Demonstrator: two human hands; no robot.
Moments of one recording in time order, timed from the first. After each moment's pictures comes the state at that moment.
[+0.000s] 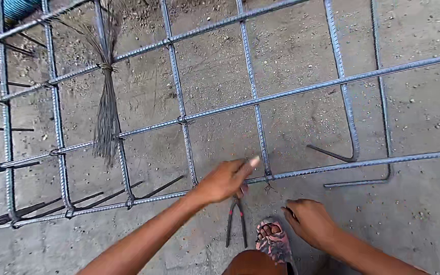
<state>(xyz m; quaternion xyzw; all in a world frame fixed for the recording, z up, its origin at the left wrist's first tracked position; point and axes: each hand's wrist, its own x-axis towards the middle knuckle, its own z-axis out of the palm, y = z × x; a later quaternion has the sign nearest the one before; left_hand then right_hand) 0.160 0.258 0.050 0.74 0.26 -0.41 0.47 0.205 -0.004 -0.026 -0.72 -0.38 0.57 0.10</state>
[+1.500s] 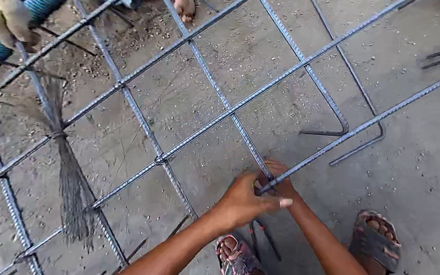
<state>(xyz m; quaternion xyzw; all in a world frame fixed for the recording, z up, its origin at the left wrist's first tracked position) 0.184 0.240 0.022 0.65 0.21 -0.49 0.55 0.169 0.093 -0.143 -0.73 -0.22 0.00 0.65</state>
